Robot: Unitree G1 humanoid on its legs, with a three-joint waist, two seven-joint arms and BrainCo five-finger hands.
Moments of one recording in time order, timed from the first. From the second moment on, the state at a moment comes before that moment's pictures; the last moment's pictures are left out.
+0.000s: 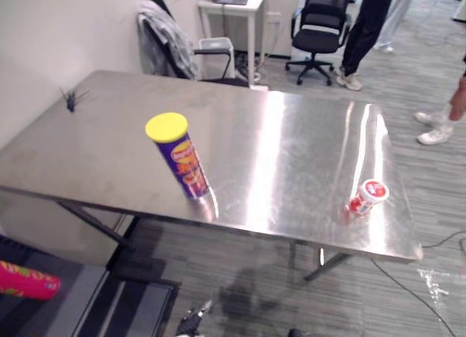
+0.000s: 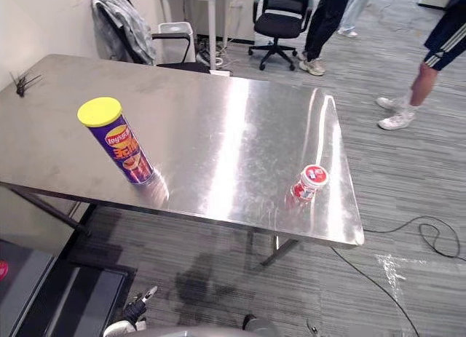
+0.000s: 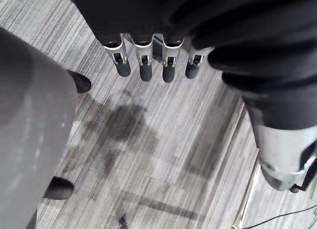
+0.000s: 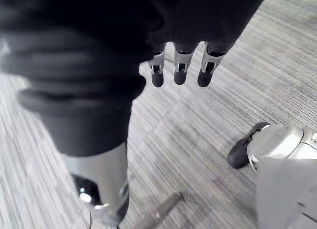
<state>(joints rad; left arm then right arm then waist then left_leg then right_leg) 0.07 0.09 0.15 1.17 -0.22 -0.16 0.02 0.15 -0.06 -0.62 1.16 0.46 -0.11 -0.09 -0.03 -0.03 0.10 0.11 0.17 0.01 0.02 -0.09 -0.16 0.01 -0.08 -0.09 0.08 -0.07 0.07</state>
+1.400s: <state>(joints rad) 0.12 0.09 0.06 1.11 -0.18 -0.16 -0.03 -0.04 -0.43 -0.46 0.02 0.20 -0.18 -0.07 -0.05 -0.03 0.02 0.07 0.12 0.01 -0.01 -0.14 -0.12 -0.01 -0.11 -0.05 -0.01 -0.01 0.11</state>
